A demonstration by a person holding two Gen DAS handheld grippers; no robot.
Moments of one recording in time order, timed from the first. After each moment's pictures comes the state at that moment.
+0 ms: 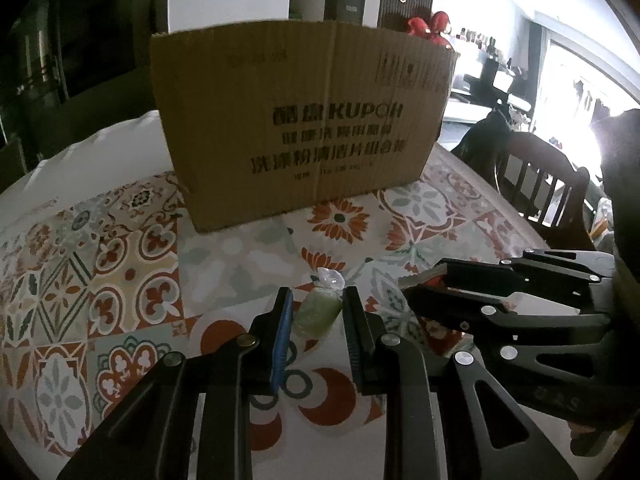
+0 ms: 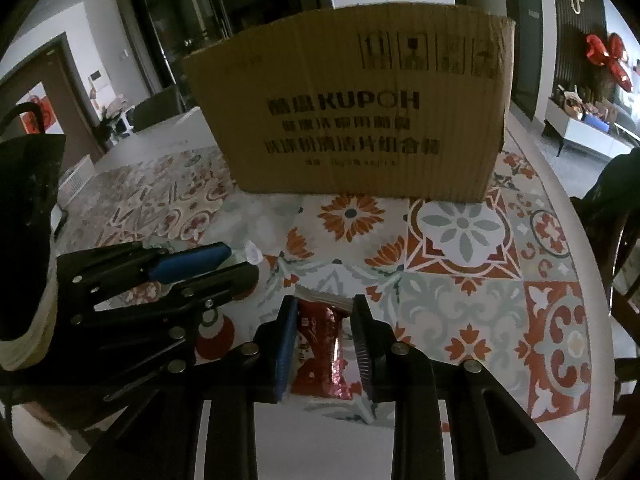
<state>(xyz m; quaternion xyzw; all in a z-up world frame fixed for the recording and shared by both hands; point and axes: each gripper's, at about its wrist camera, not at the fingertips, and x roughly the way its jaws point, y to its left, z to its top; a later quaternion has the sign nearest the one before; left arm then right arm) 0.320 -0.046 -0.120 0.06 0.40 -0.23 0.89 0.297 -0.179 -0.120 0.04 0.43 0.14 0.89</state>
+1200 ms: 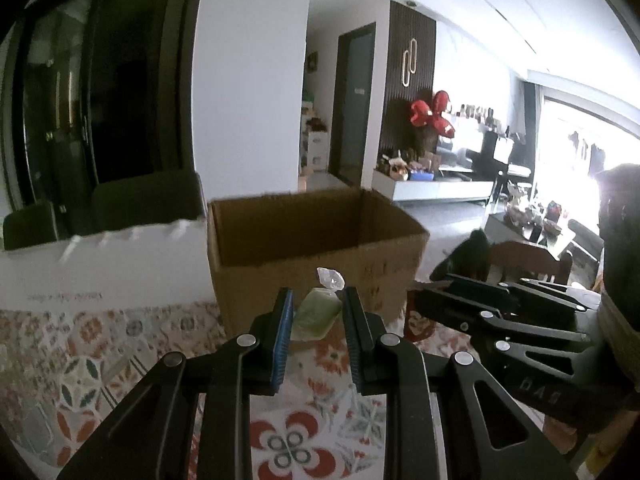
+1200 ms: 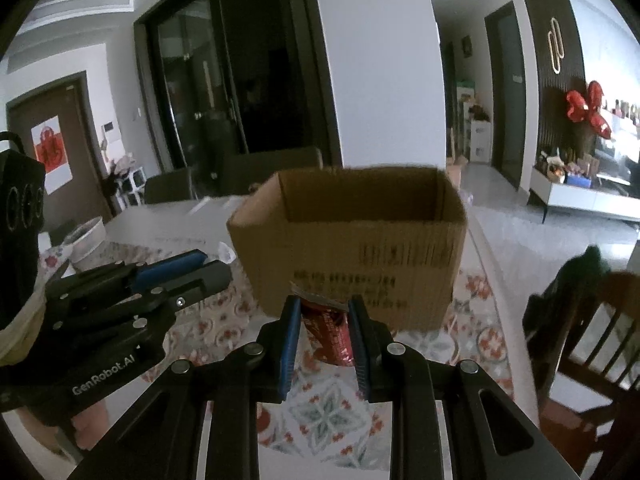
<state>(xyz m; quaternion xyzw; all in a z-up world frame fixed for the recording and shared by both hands) 0.308 -0.034 0.009 0.02 0.25 -0.21 0.94 0.284 -0.191 -0.001 0.04 0.28 0.12 0.95</state>
